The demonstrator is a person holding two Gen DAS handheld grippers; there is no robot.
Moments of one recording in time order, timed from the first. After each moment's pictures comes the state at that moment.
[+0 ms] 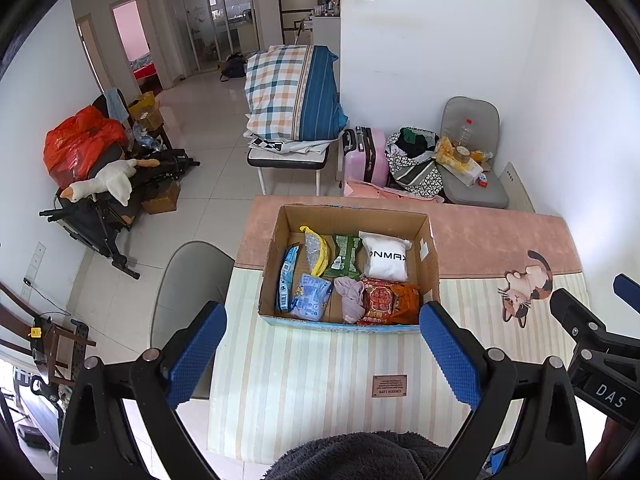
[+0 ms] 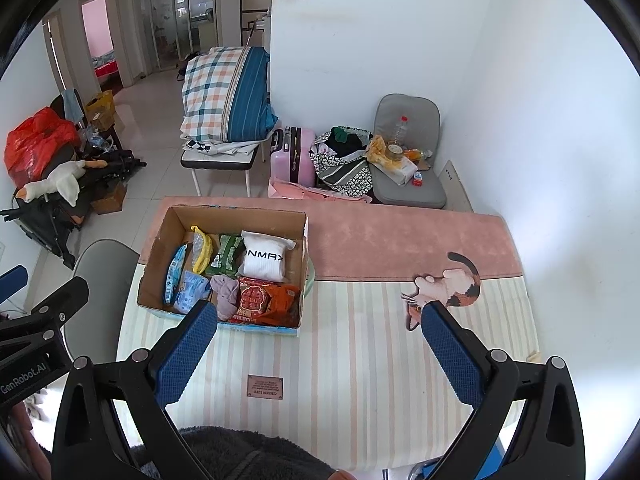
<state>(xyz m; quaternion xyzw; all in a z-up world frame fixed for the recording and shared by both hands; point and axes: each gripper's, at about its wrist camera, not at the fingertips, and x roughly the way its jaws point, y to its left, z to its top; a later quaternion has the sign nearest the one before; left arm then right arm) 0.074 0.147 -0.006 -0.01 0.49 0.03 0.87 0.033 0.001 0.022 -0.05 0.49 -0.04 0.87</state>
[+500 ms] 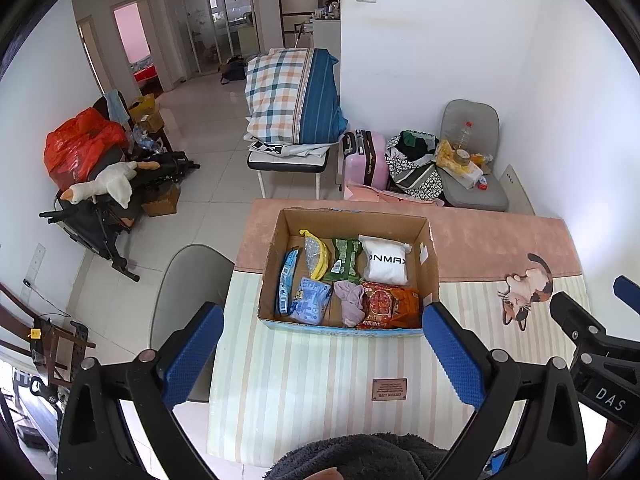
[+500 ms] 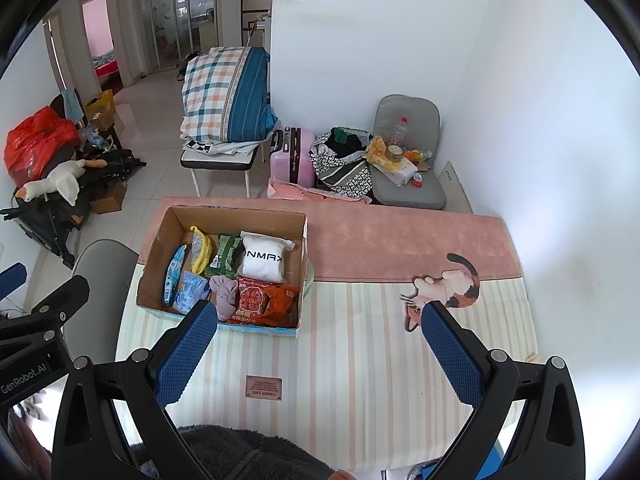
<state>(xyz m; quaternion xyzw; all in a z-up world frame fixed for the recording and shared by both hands) 0.078 0.148 -0.005 -0.02 0.49 0.03 0.87 0.034 0.002 0.023 -0.05 0.49 -0.04 0.87</state>
